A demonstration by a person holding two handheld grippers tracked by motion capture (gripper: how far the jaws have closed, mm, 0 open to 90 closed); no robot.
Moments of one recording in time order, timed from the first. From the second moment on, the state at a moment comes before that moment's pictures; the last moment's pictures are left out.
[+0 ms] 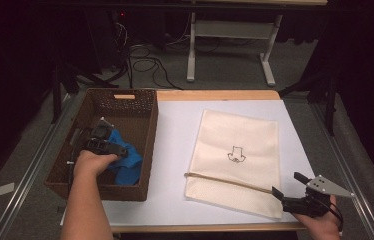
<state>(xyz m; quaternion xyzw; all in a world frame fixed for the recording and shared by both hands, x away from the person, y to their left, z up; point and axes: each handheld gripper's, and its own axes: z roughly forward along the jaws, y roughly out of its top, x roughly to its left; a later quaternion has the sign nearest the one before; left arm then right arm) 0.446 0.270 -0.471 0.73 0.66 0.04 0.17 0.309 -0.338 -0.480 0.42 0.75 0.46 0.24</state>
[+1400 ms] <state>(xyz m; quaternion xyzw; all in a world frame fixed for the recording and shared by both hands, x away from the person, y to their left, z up) 0.435 0.249 -0.465 0.78 0.58 0.04 0.22 0.307 -0.336 -0.478 0.42 0.74 0.46 0.24</state>
